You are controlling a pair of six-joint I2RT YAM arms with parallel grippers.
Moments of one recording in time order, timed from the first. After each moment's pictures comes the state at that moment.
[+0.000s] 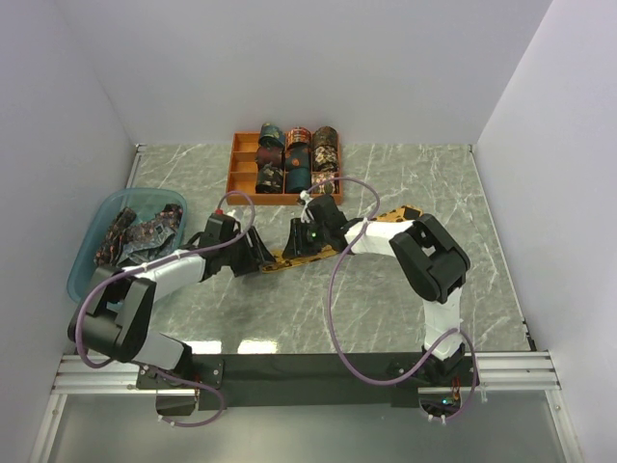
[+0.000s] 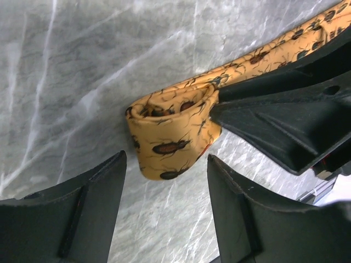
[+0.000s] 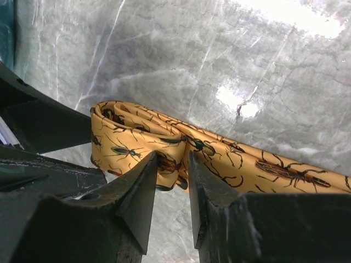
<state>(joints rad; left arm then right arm) -0.37 1.43 0.62 -0.02 0.29 -0.75 0.67 1.98 1.14 0.07 -0.39 0.58</state>
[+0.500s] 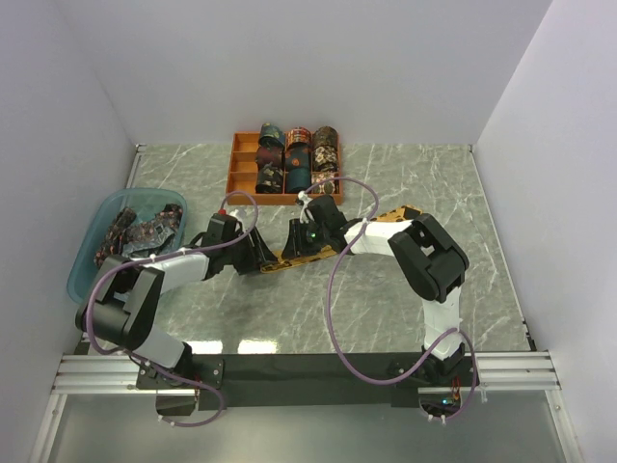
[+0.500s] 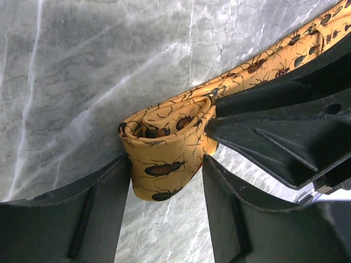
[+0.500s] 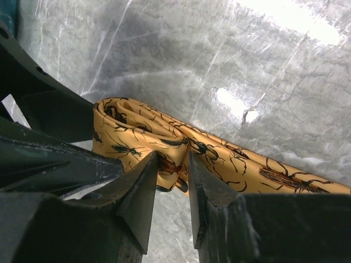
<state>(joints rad) -0.36 1.51 0.62 0.08 0.32 -0.76 0.67 1.99 1.14 0.09 -0.42 0.54</state>
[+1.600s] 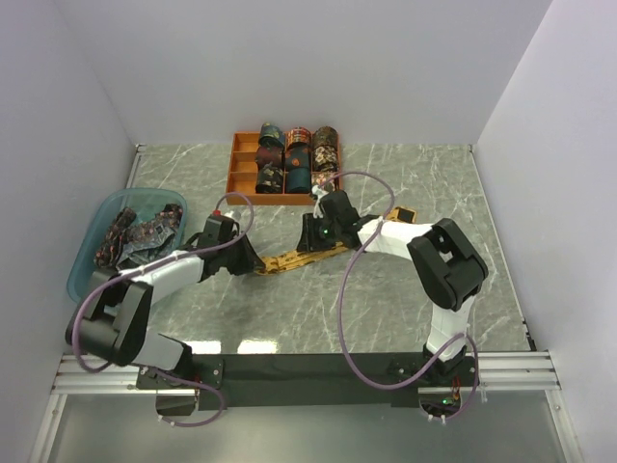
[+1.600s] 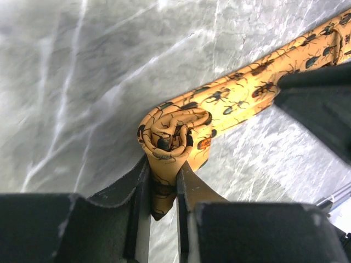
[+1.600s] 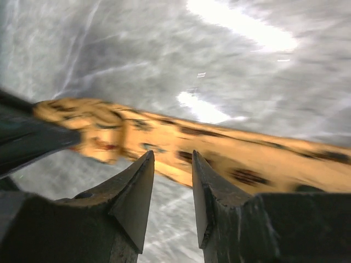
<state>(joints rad) -0.36 1.44 0.62 -0.05 0.26 -0.72 0.63 1.87 1.09 0.00 -0.32 0.47</state>
